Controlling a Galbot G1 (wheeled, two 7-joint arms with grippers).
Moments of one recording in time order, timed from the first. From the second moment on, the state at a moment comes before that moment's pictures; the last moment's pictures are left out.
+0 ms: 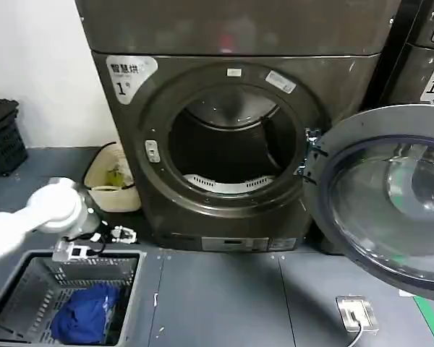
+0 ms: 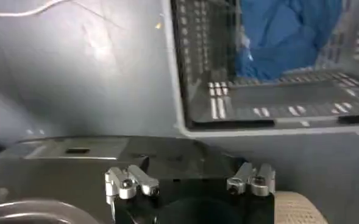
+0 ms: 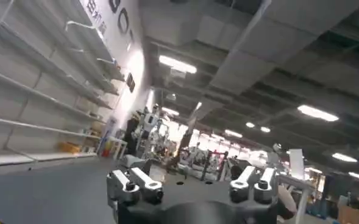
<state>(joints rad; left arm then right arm) -0.22 -0.41 0.98 -1.75 0.96 -0.83 0.71 -1.69 1.61 2.12 1.87 0.29 0.00 0.17</state>
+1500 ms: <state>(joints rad) 0.37 -0.17 0.48 -1.69 0.98 -0.82 0.72 -1.68 1.61 2.08 1.87 0.28 0.02 0.16</state>
